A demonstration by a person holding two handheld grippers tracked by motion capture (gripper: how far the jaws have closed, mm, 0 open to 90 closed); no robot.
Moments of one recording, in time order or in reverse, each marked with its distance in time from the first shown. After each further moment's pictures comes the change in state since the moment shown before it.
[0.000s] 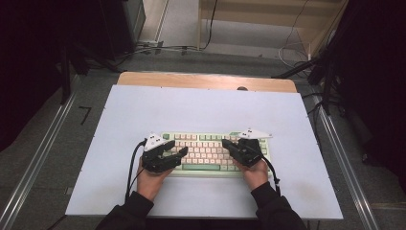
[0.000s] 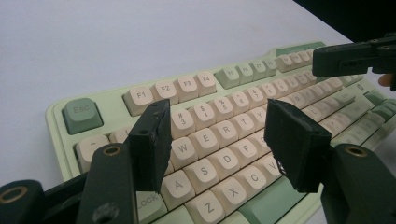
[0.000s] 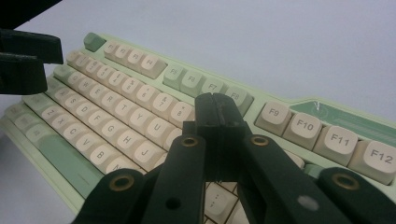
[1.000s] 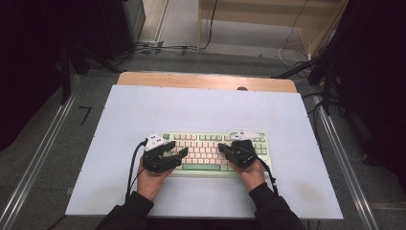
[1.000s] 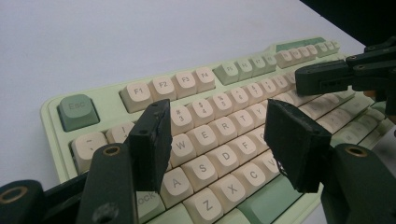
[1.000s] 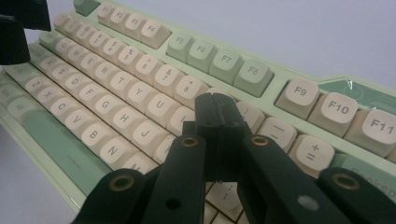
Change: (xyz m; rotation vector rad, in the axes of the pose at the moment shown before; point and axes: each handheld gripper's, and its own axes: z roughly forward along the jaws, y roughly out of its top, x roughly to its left) left arm 0.000 0.000 0.002 0.015 -0.005 0.000; right arm 0.006 -0.005 0.015 0.096 -0.004 -0.037
